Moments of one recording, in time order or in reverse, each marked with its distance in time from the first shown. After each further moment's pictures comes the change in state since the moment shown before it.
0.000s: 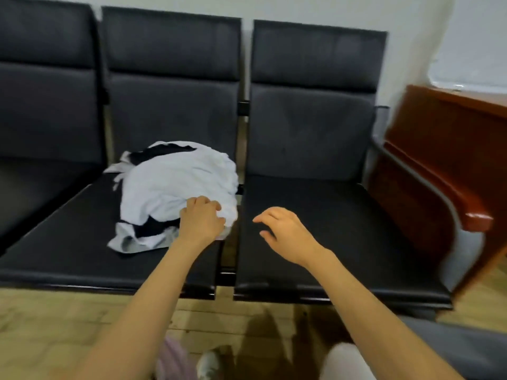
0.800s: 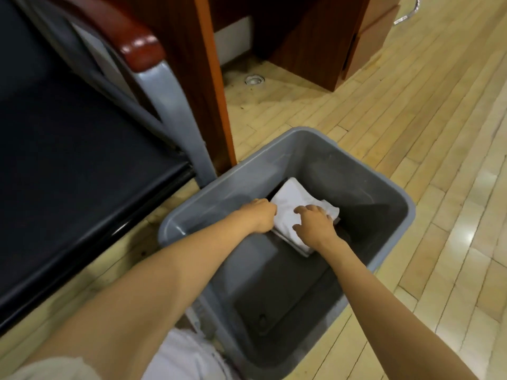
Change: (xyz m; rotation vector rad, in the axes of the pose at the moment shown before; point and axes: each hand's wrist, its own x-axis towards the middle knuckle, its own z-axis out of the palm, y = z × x) left_hand -0.207 0.472 0.330 0.343 -1.026 1.046; right_hand -0.502 0.219 0.031 0.163 -0.222 1.538
